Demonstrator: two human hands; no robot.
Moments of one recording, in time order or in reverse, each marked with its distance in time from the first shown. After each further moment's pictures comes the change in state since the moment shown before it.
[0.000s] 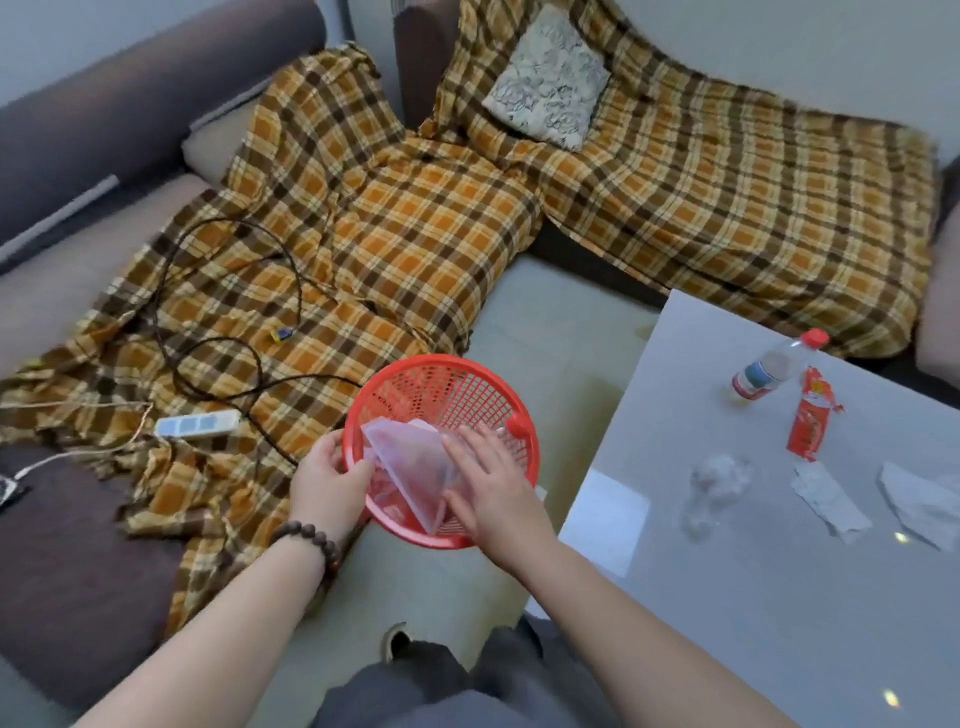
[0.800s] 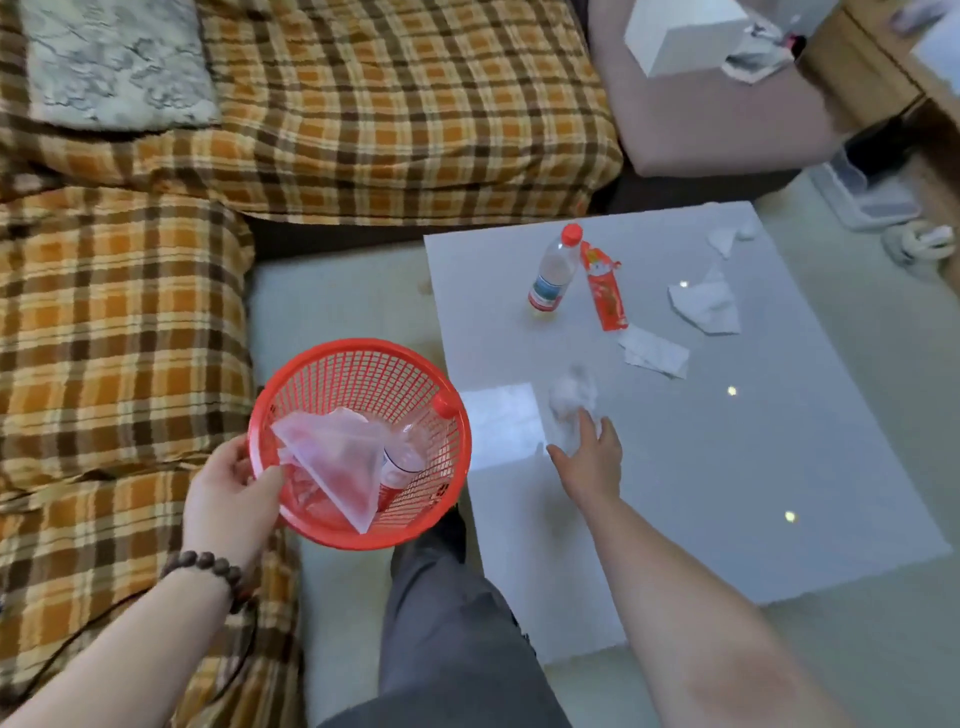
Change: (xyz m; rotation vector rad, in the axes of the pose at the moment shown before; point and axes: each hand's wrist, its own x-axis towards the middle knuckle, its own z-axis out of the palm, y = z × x) left_hand 0.147 0.126 0.195 0.396 -0.401 0.221; right_hand -0.049 0.279 -0.022 0.281 0.533 1.373
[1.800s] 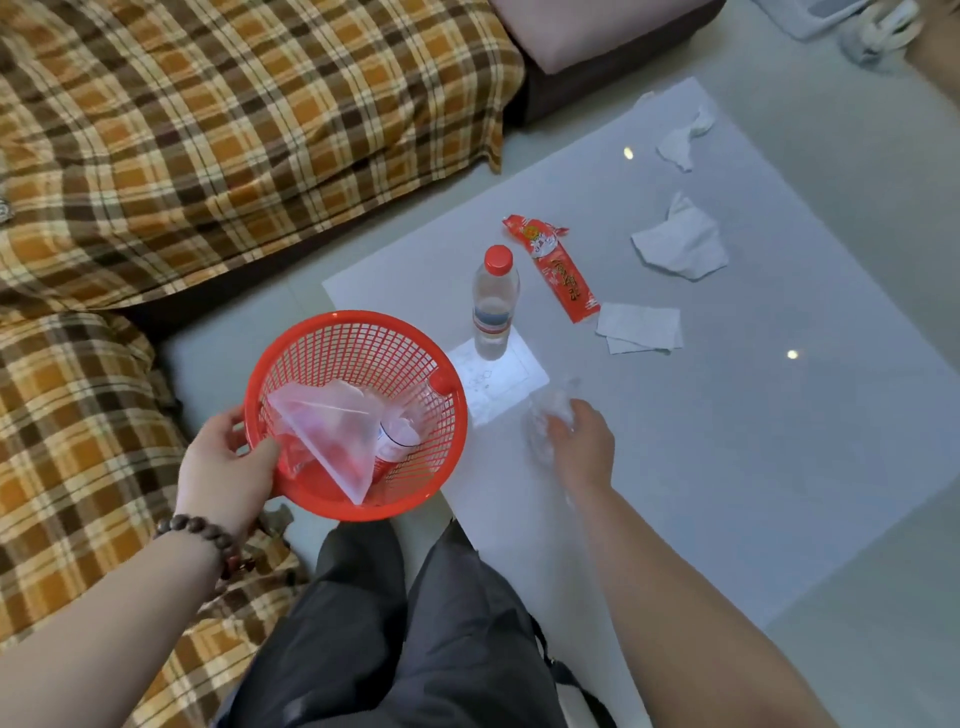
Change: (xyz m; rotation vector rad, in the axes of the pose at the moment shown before) left_hand 0.189 0.145 0.133 0.250 -0.304 0.137; right_hand 0.127 -0.032 0.018 0.414 0.185 0.348
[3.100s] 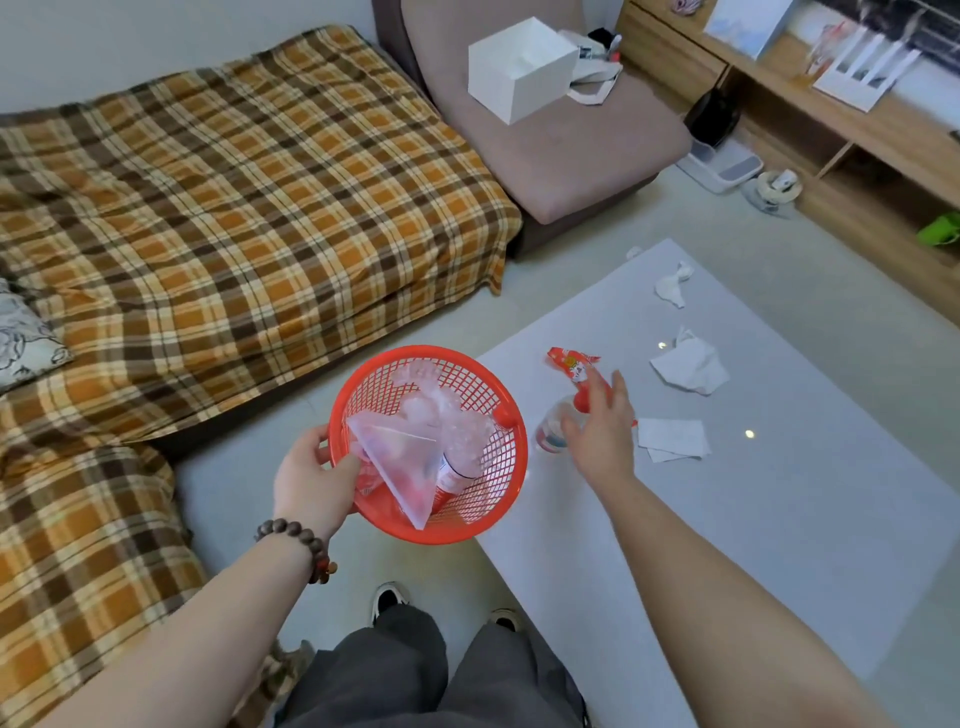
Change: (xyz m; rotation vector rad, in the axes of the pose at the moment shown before) left_hand 0.116 0.086 -0.073 -0.128 -0.187 0.090; right_hand 0.017 -0.217 0.010 -0.187 0.200 -0.258
